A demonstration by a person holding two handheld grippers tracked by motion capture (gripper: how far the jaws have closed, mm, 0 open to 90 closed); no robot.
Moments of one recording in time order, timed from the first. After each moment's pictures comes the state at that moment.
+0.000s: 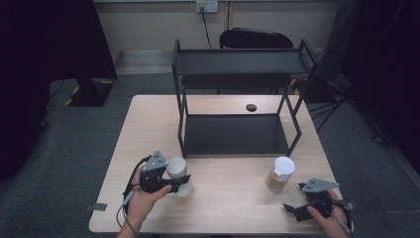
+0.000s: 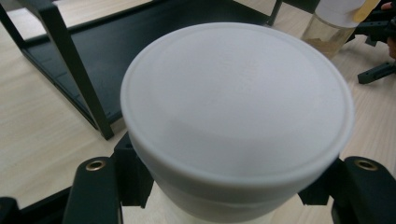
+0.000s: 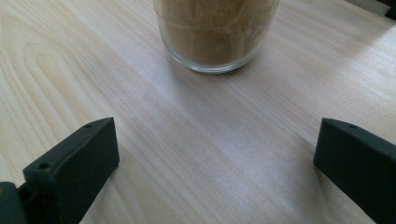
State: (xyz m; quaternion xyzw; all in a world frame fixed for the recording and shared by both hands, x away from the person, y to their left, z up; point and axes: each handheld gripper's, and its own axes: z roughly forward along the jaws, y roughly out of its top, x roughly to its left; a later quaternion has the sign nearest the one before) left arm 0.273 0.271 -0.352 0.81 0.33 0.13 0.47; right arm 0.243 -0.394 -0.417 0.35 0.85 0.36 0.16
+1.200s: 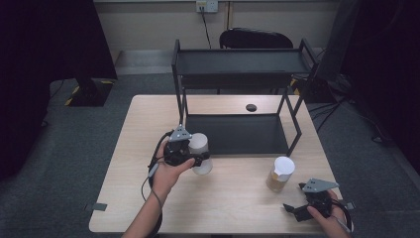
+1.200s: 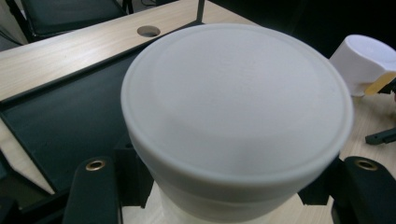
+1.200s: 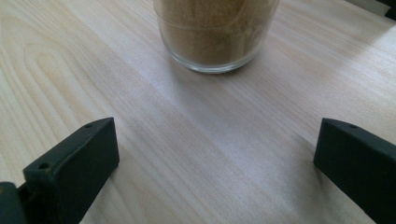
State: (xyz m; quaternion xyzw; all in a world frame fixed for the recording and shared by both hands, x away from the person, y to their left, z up) left arm 0.329 0.215 -0.320 0.80 0.33 0.13 0.48; right arm 0.243 -0.394 -0.417 0.35 0.85 0.36 0.16
